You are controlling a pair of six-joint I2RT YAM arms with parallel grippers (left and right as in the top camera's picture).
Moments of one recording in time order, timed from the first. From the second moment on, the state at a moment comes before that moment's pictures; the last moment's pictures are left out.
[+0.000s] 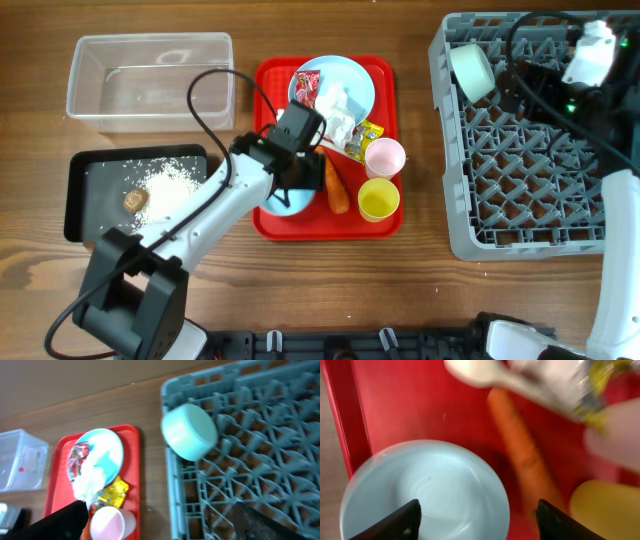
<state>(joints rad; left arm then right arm) -0.55 1.67 1.17 -0.71 -0.01 -0.48 -0.19 1.37 1.49 -0.92 -0.33 0.06</state>
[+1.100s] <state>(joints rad) 0.12 1.52 1.50 -1.10 -0.07 -0.59 0.62 2.09 1.49 -0.72 -0.37 0.46</state>
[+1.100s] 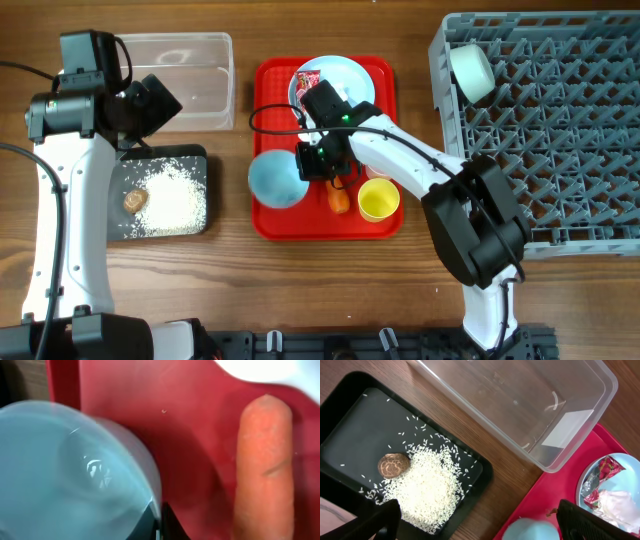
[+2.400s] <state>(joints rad) 0.12 1.52 1.50 -1.07 -0.07 -0.59 0.29 1.85 1.37 -0.70 1.49 -0.31</state>
